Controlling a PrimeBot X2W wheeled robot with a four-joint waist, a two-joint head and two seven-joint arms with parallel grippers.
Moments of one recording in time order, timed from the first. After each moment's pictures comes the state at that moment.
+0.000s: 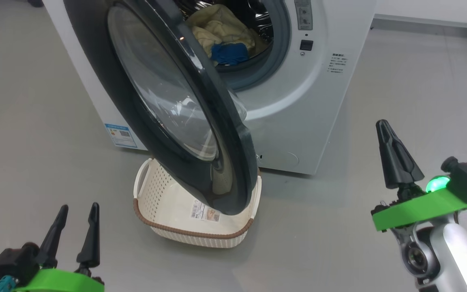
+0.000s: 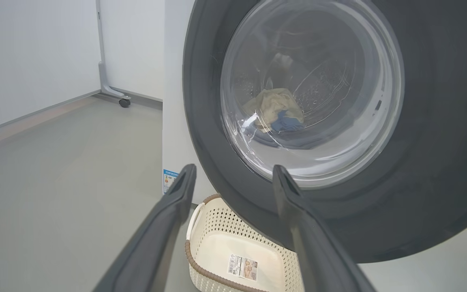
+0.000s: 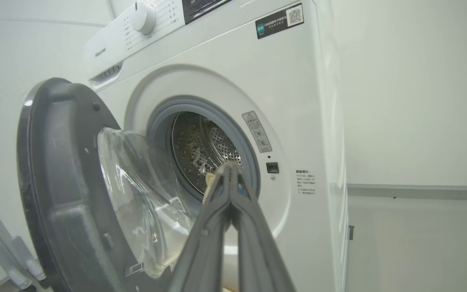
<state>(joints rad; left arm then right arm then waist) -0.03 0.26 -0.13 0.20 -0.46 -0.13 -0.25 -0.16 -0.19 0.21 0.03 0.48 0.13 -0.26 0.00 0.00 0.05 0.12</state>
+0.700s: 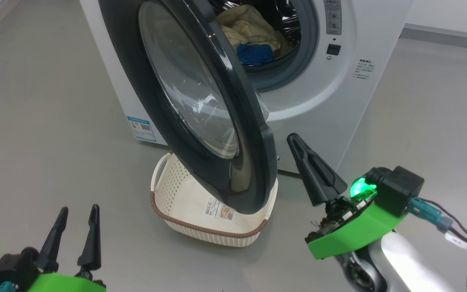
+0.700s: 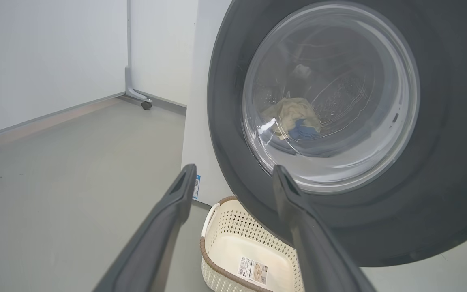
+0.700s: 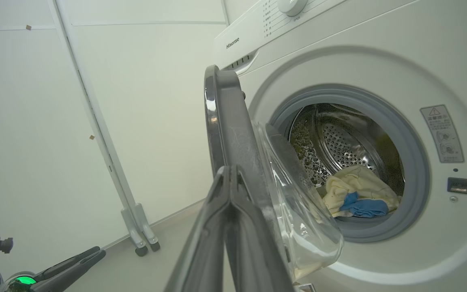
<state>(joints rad) 0.00 0.24 -0.10 0.16 -0.45 -0.13 -0.25 -0.22 -0.15 0.50 -0.09 0.49 0.13 -0.26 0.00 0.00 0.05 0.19</state>
